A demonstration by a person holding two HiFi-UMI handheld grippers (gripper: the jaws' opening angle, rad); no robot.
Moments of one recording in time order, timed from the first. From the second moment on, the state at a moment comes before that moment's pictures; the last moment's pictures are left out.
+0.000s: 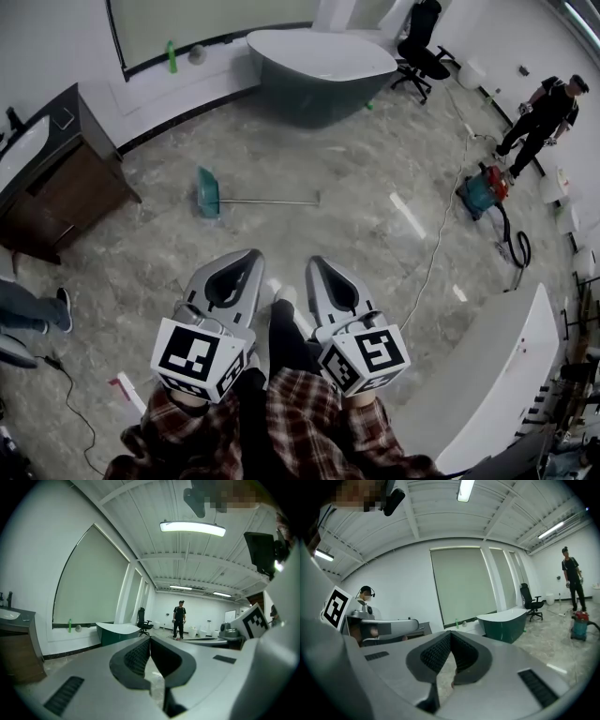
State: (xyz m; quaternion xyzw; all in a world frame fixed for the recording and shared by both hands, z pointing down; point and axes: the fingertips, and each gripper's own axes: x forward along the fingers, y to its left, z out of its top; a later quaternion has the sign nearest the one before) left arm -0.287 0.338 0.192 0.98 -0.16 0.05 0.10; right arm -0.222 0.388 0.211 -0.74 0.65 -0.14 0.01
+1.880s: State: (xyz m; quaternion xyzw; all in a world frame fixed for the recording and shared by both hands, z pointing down) left arm 0.073 -0.140 0.185 0.98 -0.15 0.05 0.10; right arm 0.137 -0.090 0.202 -0.75 0.65 -0.13 0.00
